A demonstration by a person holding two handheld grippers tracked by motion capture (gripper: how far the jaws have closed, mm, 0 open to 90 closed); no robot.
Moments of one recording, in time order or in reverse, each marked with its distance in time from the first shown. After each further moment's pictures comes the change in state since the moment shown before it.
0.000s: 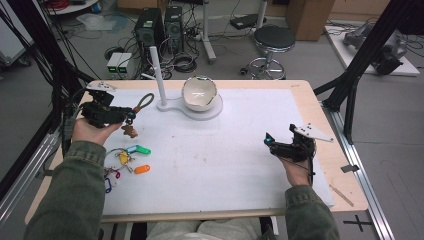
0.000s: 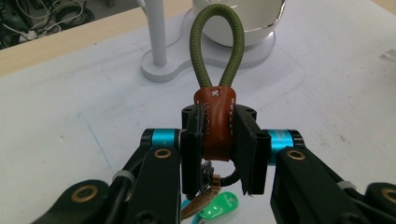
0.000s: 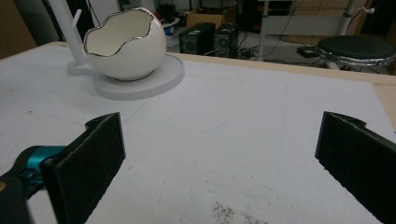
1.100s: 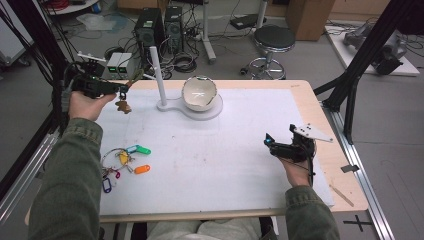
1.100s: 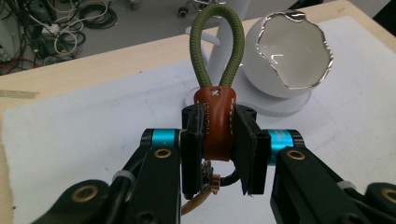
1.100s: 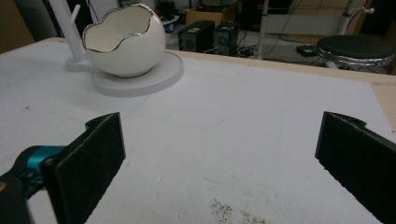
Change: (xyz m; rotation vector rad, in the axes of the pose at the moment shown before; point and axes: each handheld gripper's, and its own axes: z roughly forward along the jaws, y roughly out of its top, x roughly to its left) left arm 0.057 0.053 0.008 -0.026 0.046 -0.120; right arm 0.000 -0.001 0.000 0.009 -0.006 -0.011
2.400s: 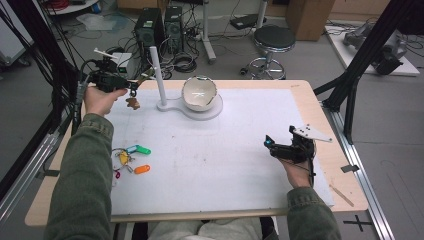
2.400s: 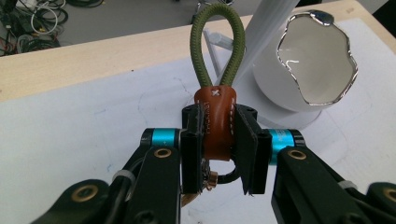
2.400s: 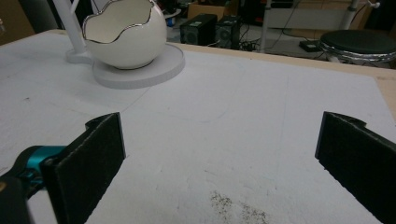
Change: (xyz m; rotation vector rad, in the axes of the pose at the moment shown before) left arm 0.018 0.008 0.056 0.062 -0.050 -0.075; right arm -0.001 -0.003 0.001 0.026 0.011 -0.005
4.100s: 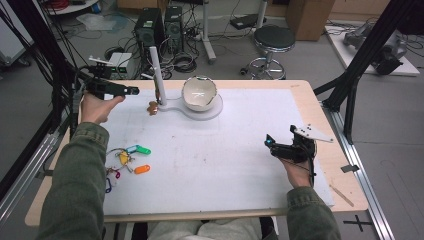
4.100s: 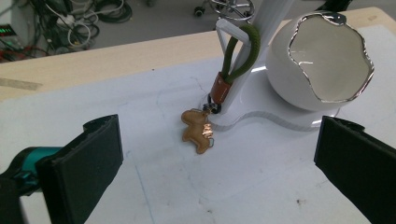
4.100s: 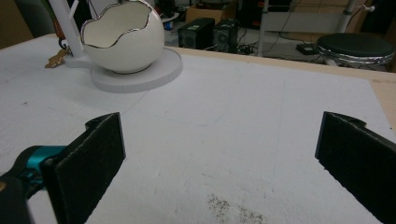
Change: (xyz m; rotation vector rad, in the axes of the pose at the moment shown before) left arm -0.014 -0.026 -0.022 -0.074 0.095 0.018; right arm -0.001 0.001 -0.001 -0.017 -0.010 0.001
